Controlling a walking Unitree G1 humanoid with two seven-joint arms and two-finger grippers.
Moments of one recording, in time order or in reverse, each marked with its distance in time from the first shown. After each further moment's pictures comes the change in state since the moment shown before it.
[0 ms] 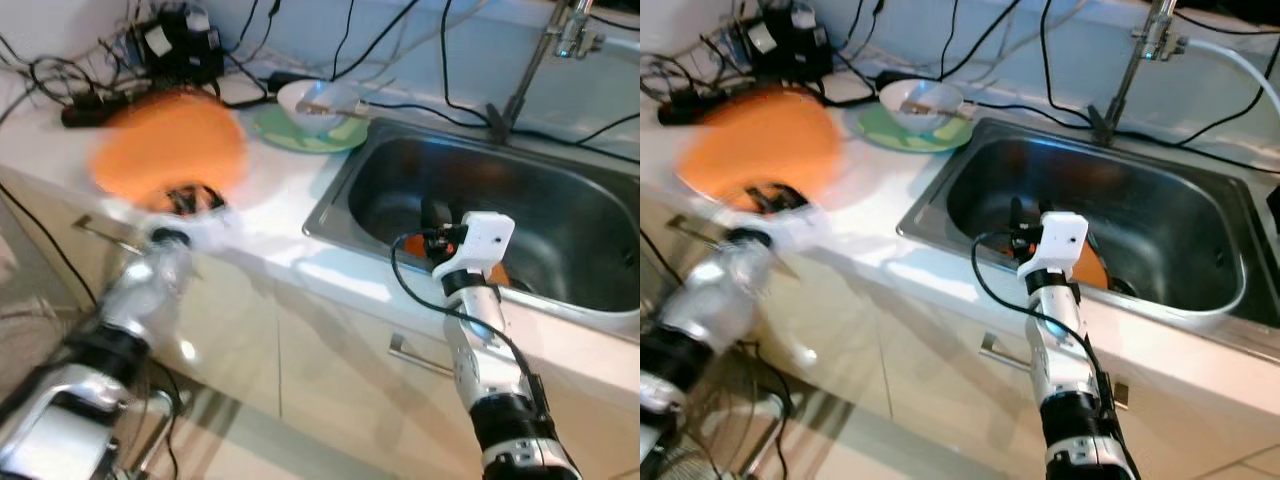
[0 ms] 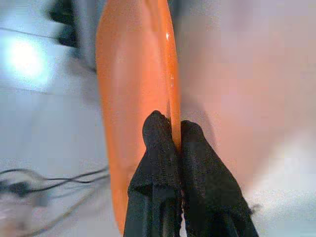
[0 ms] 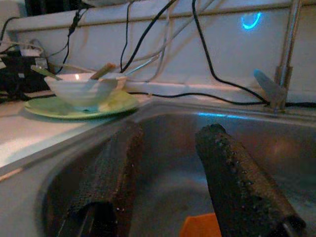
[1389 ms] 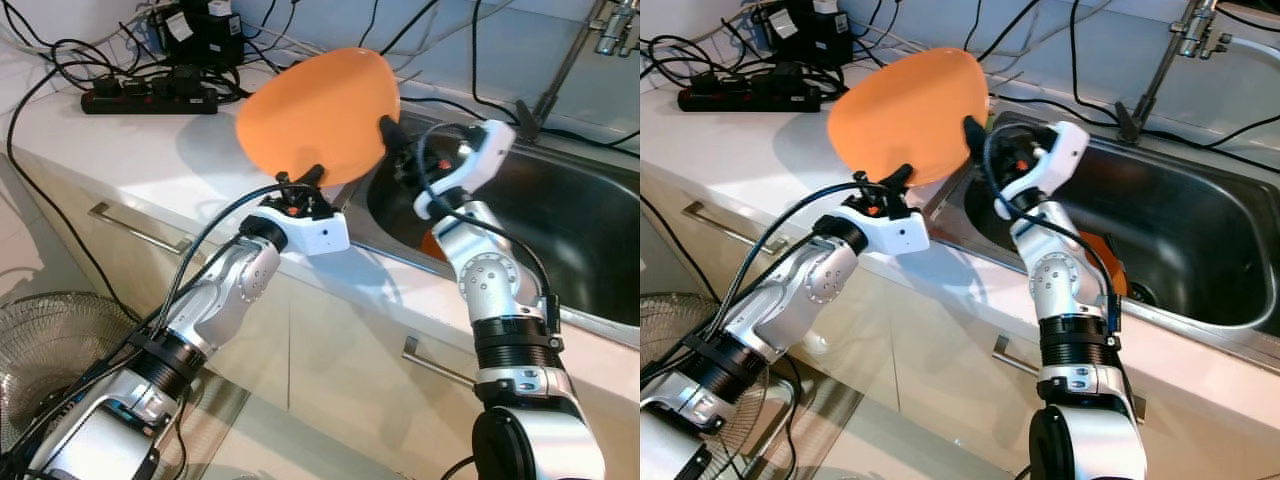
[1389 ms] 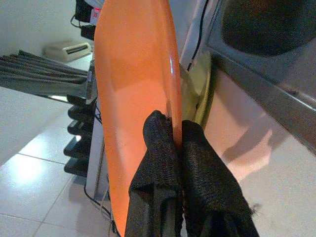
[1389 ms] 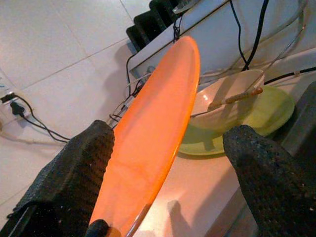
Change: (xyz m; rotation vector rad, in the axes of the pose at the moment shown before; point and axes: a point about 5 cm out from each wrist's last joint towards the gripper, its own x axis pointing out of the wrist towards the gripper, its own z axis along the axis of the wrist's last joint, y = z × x) left arm -0.028 -0.006 0.122 -0.067 -0.570 -0.008; right arm 0.056 0.035 0.073 0.598 0.088 0.319
